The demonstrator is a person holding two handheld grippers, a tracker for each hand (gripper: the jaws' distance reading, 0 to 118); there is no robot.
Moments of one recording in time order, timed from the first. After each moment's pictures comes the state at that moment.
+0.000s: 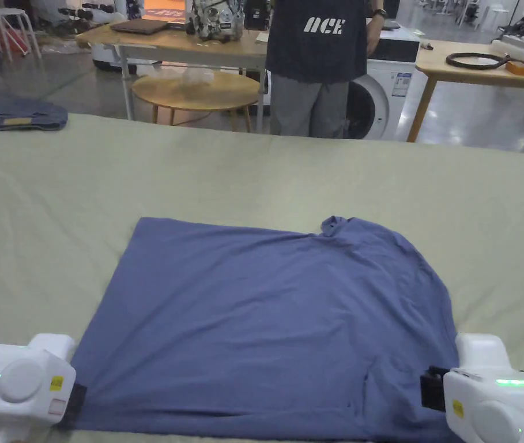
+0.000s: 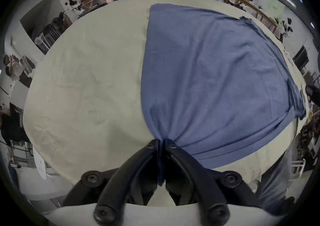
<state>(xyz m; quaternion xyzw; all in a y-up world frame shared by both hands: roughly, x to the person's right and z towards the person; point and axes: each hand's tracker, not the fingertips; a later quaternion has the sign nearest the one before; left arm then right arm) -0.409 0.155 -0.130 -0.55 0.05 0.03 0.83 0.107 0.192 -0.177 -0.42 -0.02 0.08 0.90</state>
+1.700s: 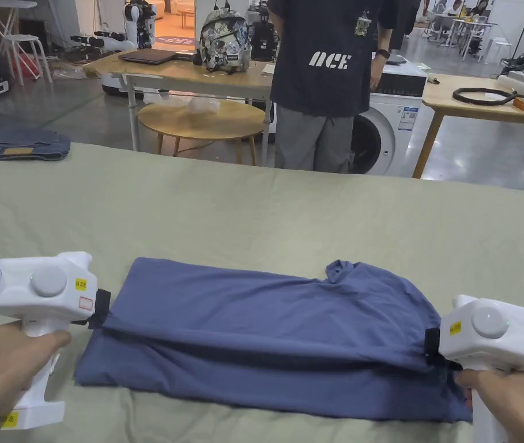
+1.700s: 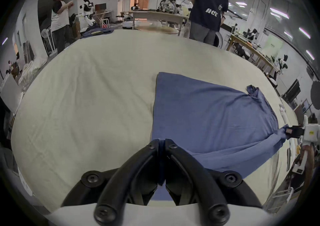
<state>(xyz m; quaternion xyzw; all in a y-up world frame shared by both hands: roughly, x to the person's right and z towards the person) -0.452 0.194 -0.331 -0.45 0.05 0.11 0.88 0.124 0.196 -0.389 -0.49 0.01 -0.05 0.87</state>
